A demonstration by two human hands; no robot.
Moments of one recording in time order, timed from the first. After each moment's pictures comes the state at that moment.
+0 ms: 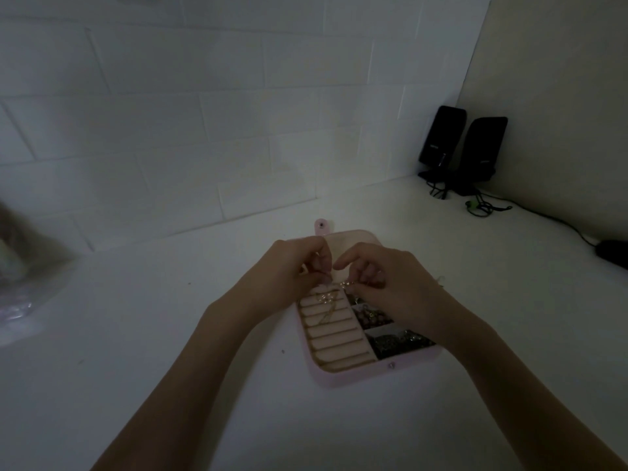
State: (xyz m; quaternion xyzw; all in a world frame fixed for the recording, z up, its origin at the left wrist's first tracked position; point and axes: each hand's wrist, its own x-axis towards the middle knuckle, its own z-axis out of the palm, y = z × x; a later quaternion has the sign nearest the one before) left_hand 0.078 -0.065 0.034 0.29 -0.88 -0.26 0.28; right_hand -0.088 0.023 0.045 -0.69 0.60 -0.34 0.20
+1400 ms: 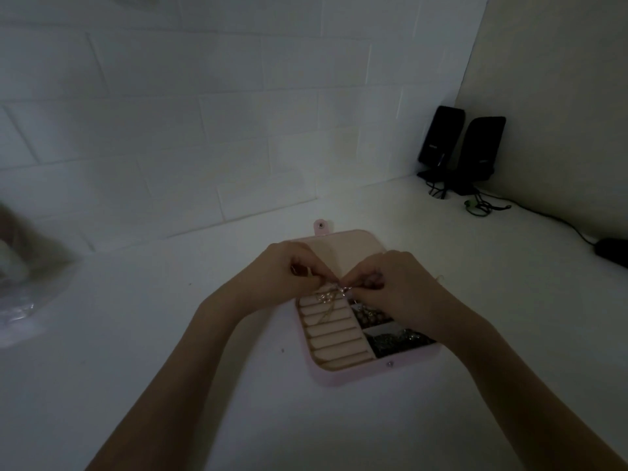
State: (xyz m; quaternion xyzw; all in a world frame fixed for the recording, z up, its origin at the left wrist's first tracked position) left_hand 0.083 -0.068 0.034 0.30 -0.85 -0.34 0.25; right_hand -0.089 0.024 0.048 -0.68 0.65 -0.29 0.18
